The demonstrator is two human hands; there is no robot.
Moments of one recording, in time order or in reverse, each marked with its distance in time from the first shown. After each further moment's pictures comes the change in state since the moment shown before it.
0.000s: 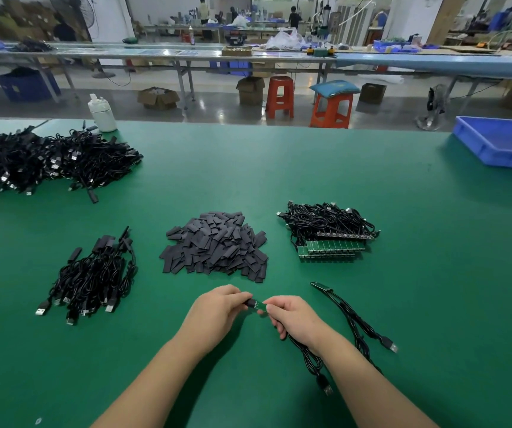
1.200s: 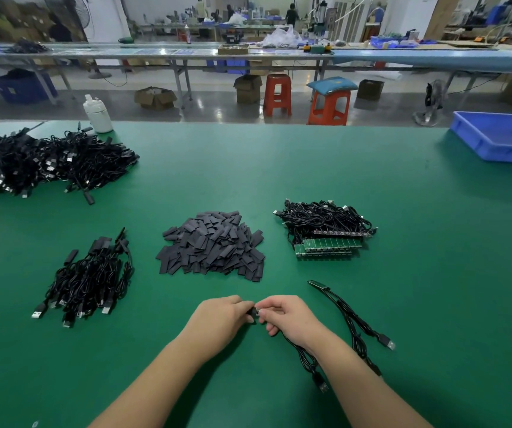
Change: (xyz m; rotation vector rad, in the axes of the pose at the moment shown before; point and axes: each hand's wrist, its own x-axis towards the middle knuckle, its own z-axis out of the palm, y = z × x) left_hand 0.002 0.011 0.009 0.248 -0.154 0.076; right_hand 0.007 0.013 0.002 0.075 -0.009 -0.044
